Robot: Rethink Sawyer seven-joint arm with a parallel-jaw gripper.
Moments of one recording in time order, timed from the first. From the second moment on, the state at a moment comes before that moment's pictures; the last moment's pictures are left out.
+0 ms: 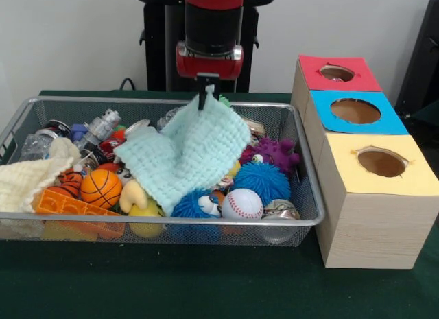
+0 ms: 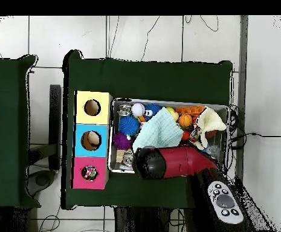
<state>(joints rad) -0.46 -0.74 0.21 1.88 -0.44 0.53 1.87</state>
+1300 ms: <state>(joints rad) -0.49 -1.07 0.24 1.88 -0.39 0.94 1.87</state>
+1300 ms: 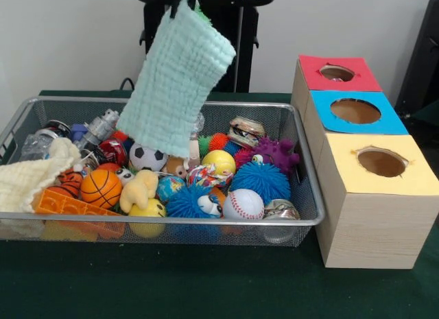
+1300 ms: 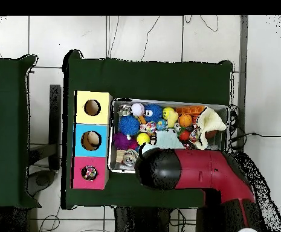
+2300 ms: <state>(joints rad) -0.79 -1.23 0.28 1.92 -0.44 0.91 1.73</state>
